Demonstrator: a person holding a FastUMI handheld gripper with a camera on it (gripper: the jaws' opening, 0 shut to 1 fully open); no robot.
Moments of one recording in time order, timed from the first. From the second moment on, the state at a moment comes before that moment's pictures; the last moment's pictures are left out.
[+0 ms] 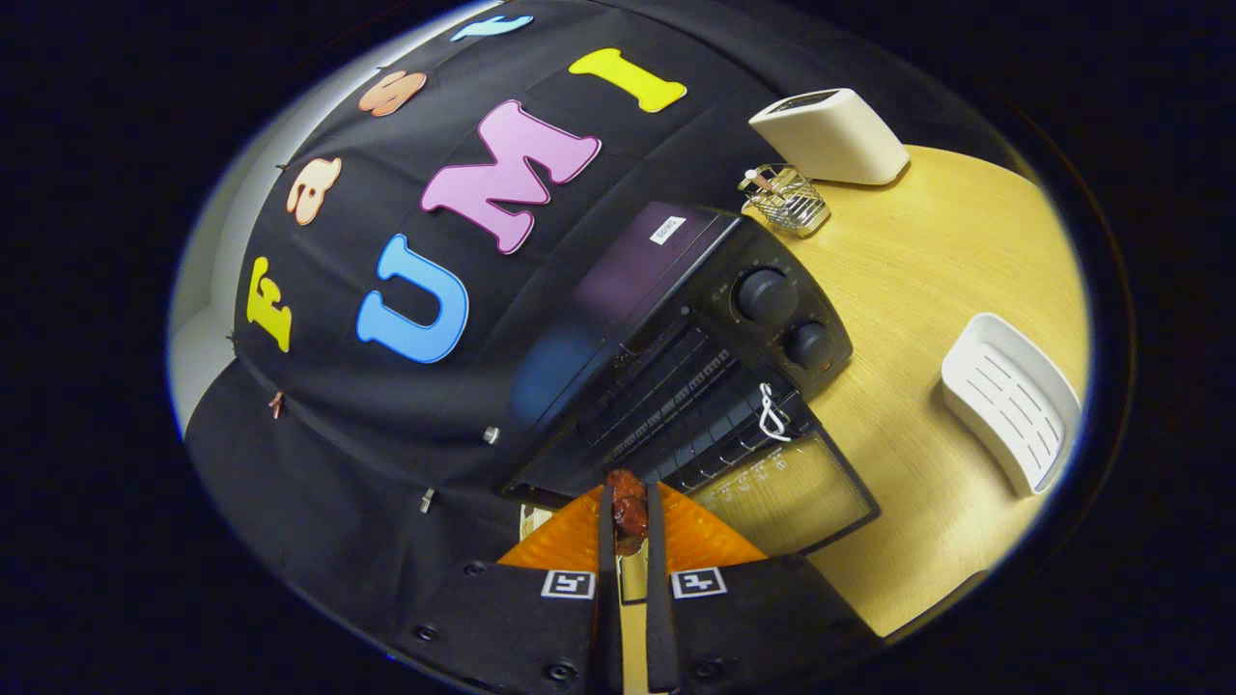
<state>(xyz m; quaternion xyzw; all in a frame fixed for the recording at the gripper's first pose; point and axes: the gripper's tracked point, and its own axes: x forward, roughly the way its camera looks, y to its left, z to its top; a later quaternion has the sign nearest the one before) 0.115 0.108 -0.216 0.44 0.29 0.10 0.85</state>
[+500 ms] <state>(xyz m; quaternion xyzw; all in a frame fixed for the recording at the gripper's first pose) 0.181 0.126 -0.254 0.49 0.24 0.03 0.84</state>
